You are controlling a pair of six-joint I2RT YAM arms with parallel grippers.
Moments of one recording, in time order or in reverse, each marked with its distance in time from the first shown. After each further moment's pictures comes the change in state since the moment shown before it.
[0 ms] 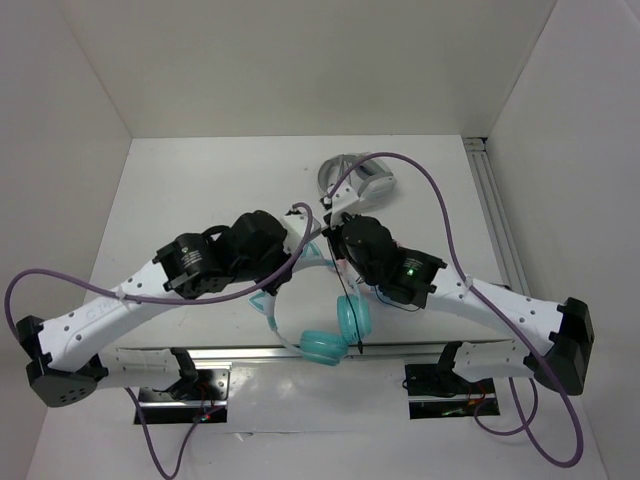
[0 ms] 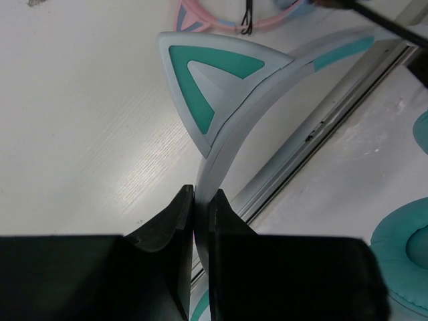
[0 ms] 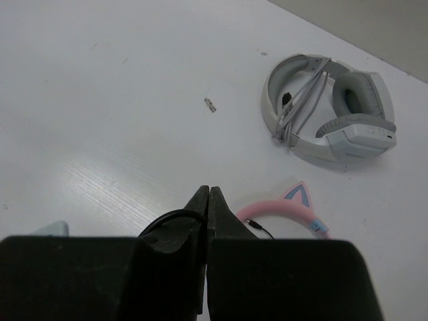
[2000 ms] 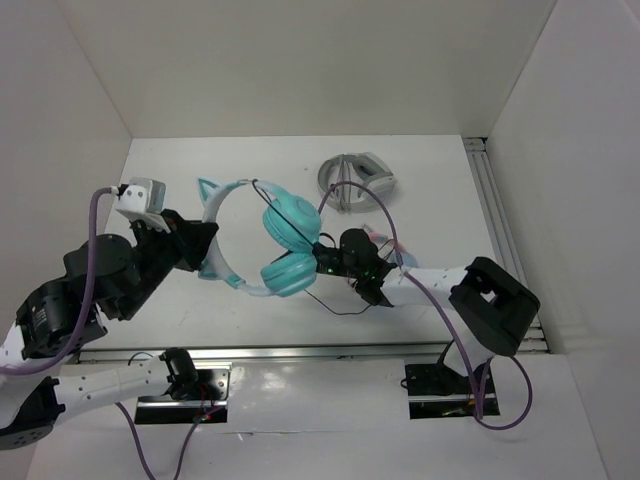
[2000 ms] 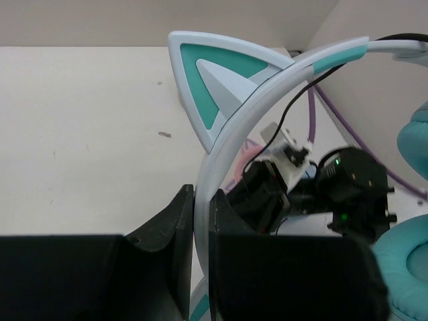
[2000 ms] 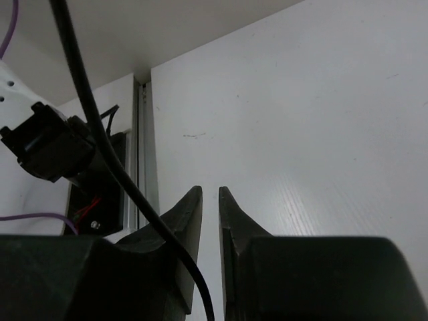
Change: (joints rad) left arm -0.025 -0.464 0.030 0.161 -0.463 -0.264; right arm -0.155 0.381 -0.310 1.000 -1.033 0.261
